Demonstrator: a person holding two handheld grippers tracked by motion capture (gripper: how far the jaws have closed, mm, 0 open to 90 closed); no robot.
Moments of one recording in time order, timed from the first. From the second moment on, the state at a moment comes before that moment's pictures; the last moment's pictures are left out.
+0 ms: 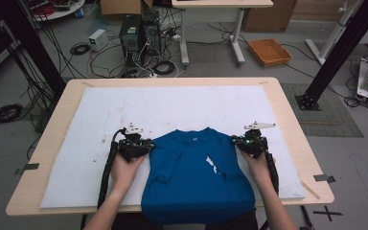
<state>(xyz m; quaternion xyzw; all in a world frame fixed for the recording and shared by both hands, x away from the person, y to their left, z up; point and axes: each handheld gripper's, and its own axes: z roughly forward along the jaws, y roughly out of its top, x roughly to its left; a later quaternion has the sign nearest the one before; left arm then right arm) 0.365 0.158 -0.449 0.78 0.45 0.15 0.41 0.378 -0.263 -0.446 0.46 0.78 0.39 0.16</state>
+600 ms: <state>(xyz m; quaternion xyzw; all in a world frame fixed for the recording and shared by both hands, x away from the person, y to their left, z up) 0.366 0.164 -0.447 0.77 0.46 0.12 0.42 0.376 -0.278 -0.442 0.47 0.76 0.40 0.17</state>
